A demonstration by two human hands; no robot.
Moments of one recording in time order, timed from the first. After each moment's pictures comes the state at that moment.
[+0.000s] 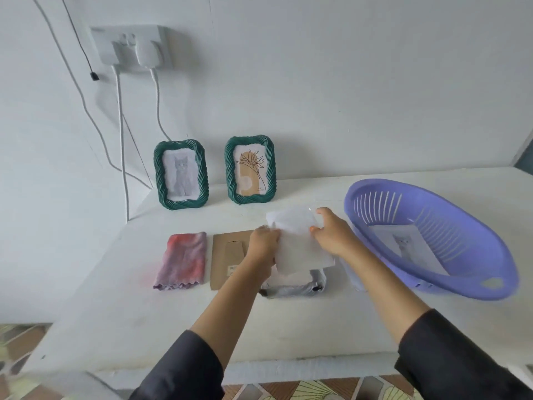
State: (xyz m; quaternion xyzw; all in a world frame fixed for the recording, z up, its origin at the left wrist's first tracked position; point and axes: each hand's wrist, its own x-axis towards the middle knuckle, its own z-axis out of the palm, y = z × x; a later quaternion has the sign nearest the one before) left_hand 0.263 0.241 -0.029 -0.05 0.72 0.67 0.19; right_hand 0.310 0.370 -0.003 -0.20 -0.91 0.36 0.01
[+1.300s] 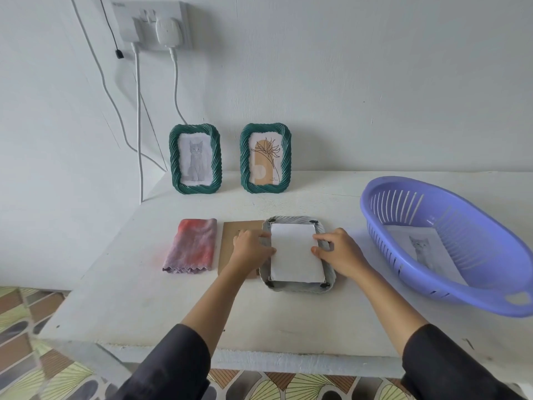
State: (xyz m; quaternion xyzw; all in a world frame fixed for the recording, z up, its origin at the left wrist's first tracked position) left_hand 0.248 0.199 -0.054 0.08 0.94 0.33 0.09; right_hand 0.300 0.393 -0.078 -0.12 -0.93 0.34 0.04
